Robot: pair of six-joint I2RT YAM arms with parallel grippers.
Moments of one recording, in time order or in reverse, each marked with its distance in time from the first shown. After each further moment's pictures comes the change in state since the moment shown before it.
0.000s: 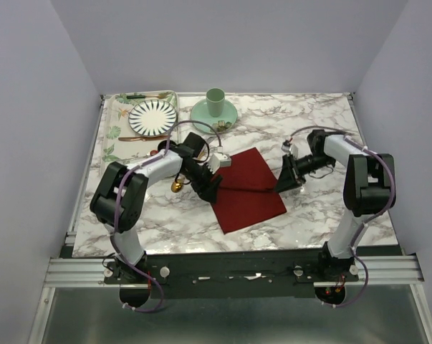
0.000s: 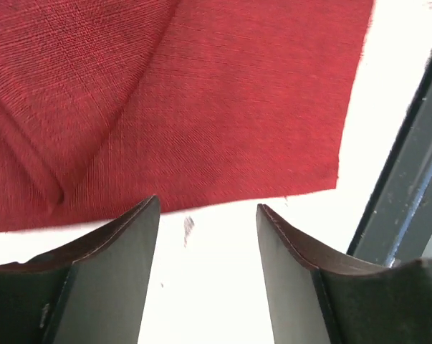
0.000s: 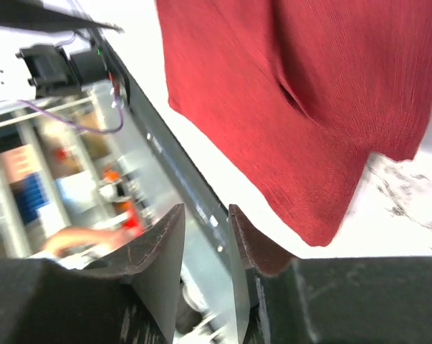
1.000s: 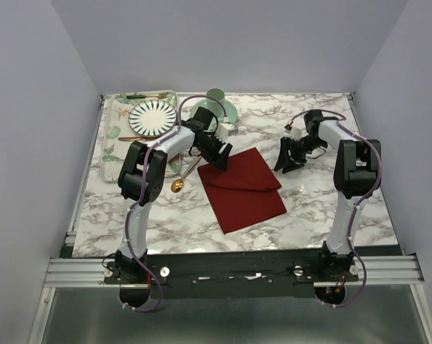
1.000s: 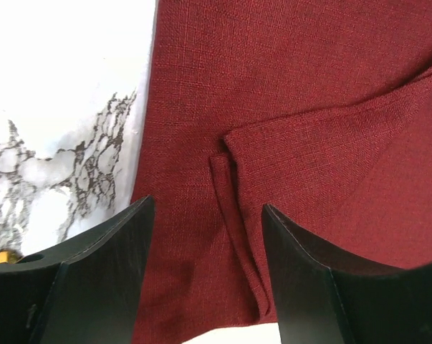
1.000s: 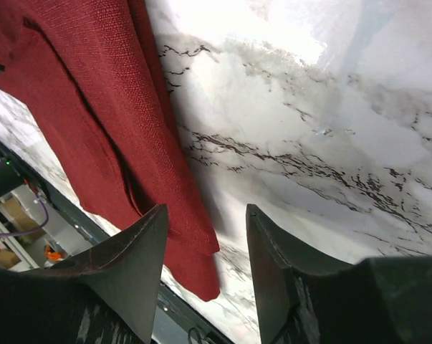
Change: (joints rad) left arm 0.055 0.328 0.481 0.023 -0.098 -0.087; right arm 0.000 0.216 0.364 0.153 0.323 0.211
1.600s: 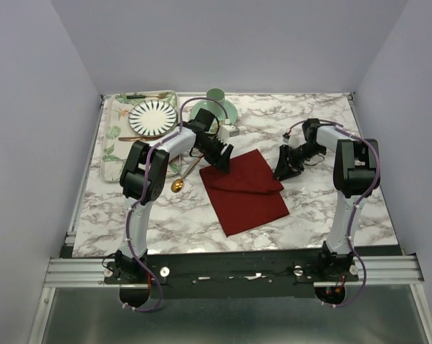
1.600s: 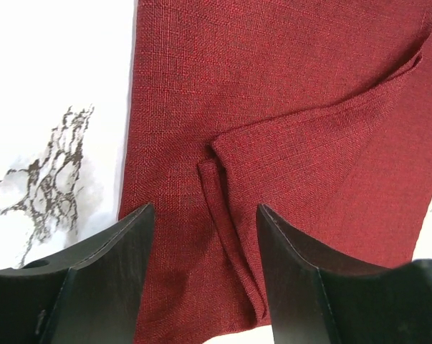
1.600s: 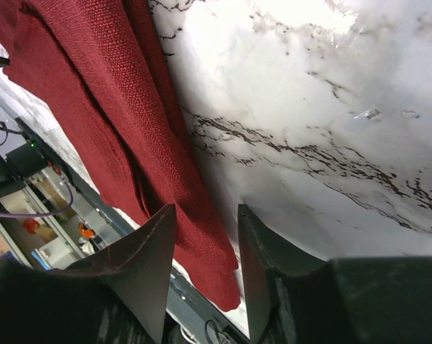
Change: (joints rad) left arm -0.003 0.029 0.002 0.004 0.098 -0.031; right arm 0.000 0.018 -0.085 0.013 -0.075 0.014
